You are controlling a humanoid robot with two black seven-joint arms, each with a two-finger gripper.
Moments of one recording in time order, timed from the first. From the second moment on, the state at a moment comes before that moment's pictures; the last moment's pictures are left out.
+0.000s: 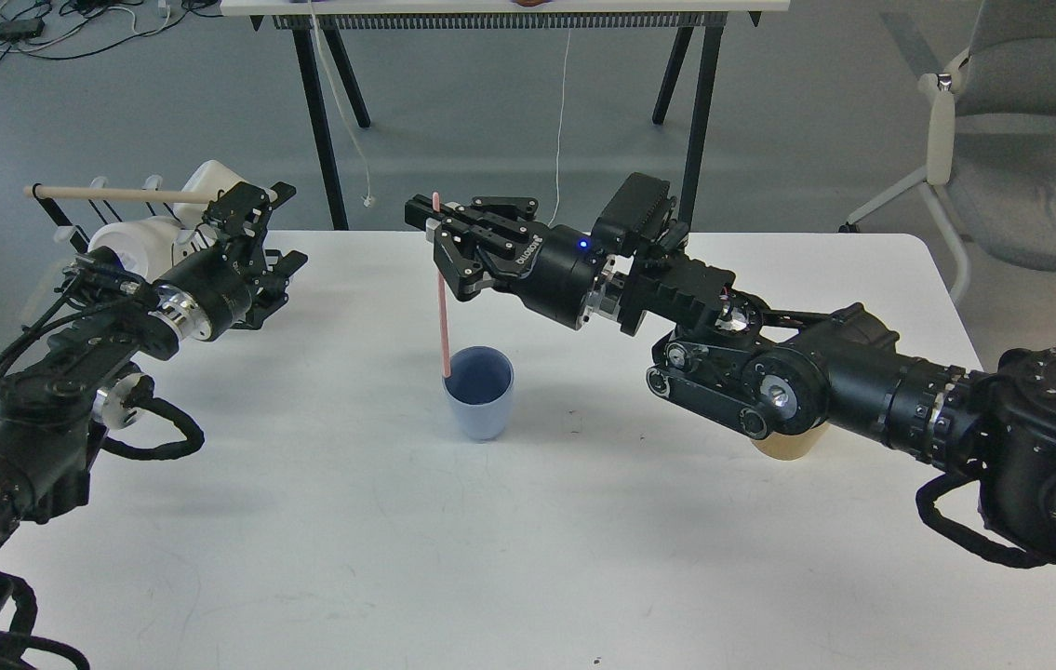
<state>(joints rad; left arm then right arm) -0.80 0.27 -0.49 -0.30 0.53 -0.49 -0.49 1.11 0.00 0.00 0.75 -1.45 -0.49 0.49</state>
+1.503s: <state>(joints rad) -0.80 0.25 -0.49 -0.30 0.53 -0.49 -0.49 1.05 -0.06 0.03 0.78 -1.45 -0.49 0.49</state>
